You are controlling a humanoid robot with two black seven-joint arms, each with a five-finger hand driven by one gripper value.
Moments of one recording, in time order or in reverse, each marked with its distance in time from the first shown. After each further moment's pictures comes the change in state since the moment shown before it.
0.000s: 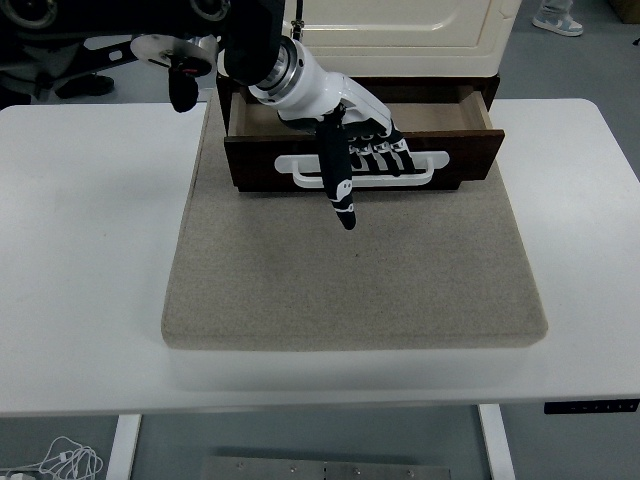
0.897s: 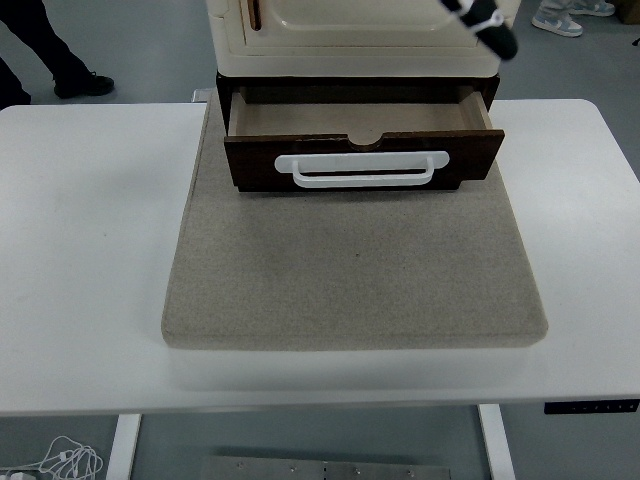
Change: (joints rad) left arm 0.037 0.060 -0.615 0.151 -0.064 -0.089 -0.075; right arm 0.000 0.000 0.000 0.000 0.000 0.000 0.000
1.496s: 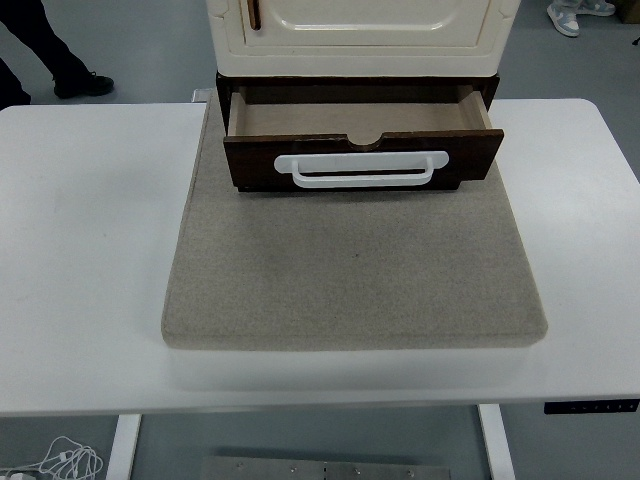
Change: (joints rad) left arm 0.006 0.002 -0.379 0.388 -0.002 0.429 -0.251; right arm 0.000 0.000 0.000 0.000 0.000 0.000 0.000
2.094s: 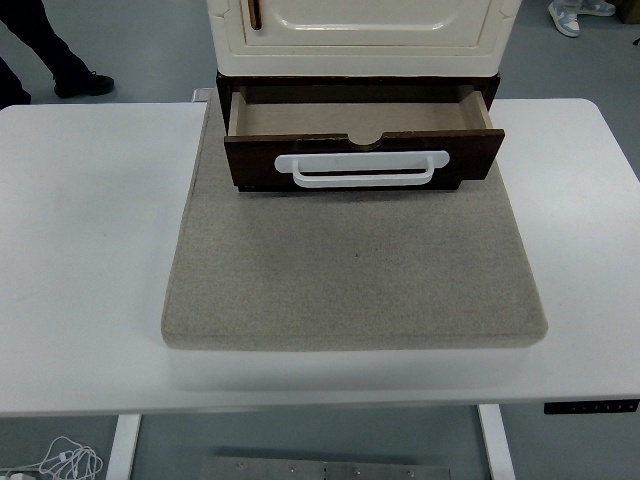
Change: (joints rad) left arm 0.209 0.047 -0.124 0.403 -0.262 0.196 0.030; right arm 0.000 0.000 0.000 0.000 0.000 0.000 0.000
